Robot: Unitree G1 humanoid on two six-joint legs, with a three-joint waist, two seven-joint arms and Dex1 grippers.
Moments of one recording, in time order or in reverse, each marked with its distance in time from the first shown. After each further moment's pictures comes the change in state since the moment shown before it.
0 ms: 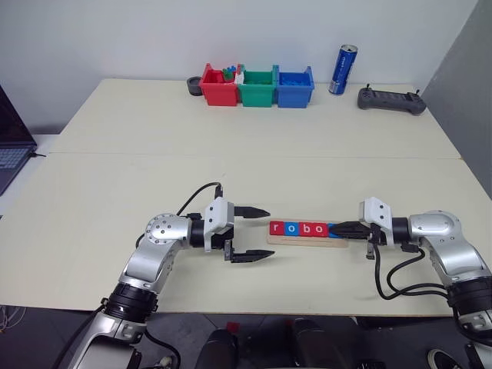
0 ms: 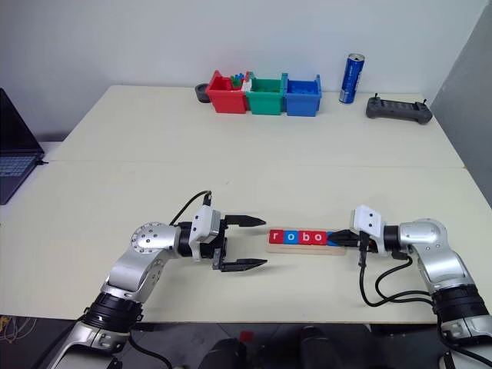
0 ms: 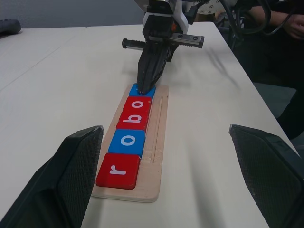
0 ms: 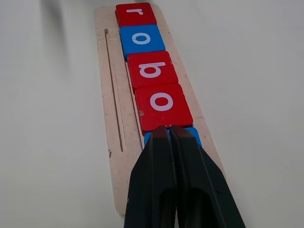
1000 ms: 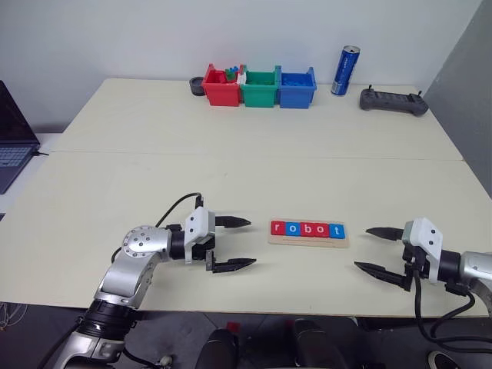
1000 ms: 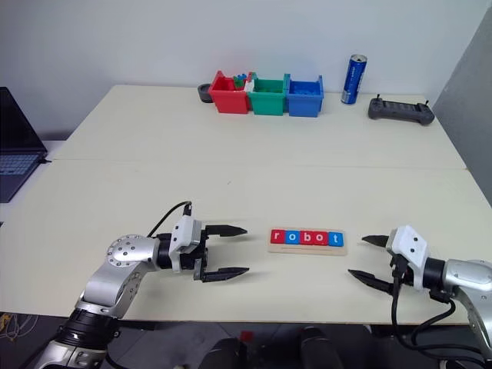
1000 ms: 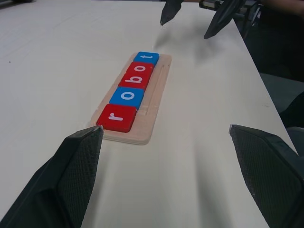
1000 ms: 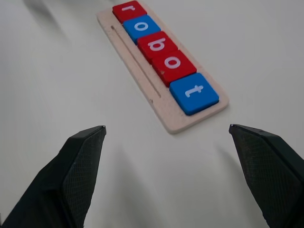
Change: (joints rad) left arm 0.124 0.092 0.067 -0.052 -0.018 0.020 0.002; right arm 0.503 -0.112 -0.320 -0.491 0.180 0.263 -0.173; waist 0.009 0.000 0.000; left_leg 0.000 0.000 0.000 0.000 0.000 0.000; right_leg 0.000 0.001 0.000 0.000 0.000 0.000
